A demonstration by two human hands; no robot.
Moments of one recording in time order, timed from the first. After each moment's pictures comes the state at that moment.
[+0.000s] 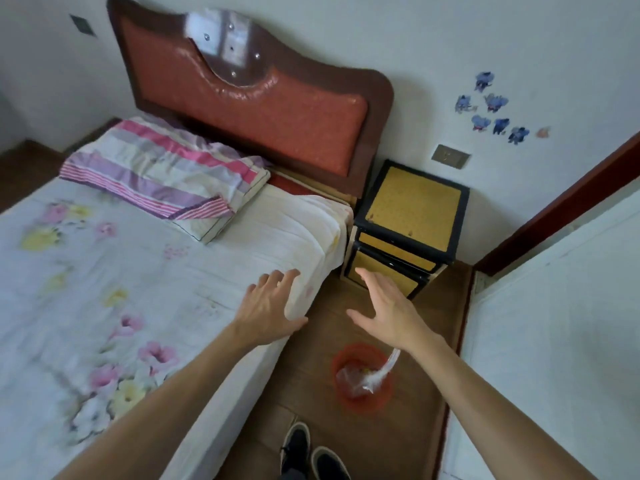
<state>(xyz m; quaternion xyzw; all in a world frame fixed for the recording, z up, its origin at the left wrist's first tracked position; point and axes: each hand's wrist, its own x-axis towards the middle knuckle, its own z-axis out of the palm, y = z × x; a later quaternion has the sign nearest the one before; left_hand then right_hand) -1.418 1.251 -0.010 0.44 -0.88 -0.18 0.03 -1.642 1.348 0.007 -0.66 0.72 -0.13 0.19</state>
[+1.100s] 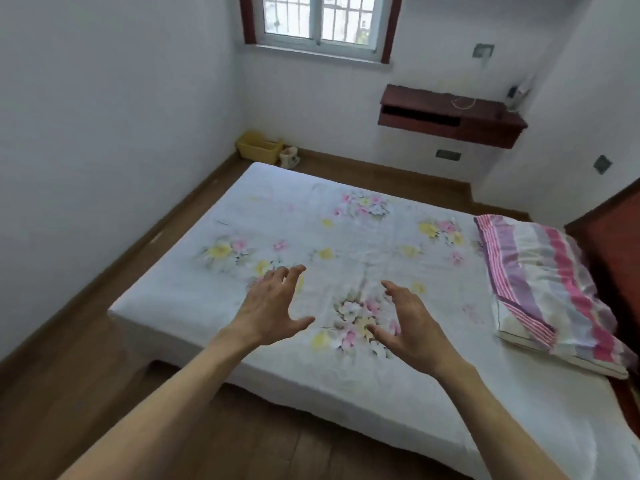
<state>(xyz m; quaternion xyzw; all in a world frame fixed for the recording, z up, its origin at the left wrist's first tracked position) -1.112 1.600 0.110 0.89 -0.43 0.01 0.16 -1.286 1.391 0.121 -0.96 0.16 -0.07 0.22</state>
